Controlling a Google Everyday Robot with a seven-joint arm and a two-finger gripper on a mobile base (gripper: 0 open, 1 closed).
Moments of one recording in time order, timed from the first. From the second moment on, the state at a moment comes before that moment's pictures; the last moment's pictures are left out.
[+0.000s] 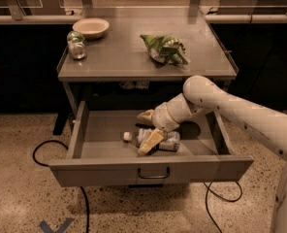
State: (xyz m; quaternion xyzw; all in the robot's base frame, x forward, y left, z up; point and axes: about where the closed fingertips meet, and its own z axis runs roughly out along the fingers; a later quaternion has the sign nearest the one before) arm 0.596 0.002 0.636 -0.66 0.64 0.29 0.28
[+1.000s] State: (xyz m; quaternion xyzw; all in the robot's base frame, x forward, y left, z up) arm 0.596 0.002 0.636 -0.66 0.64 0.29 0.28
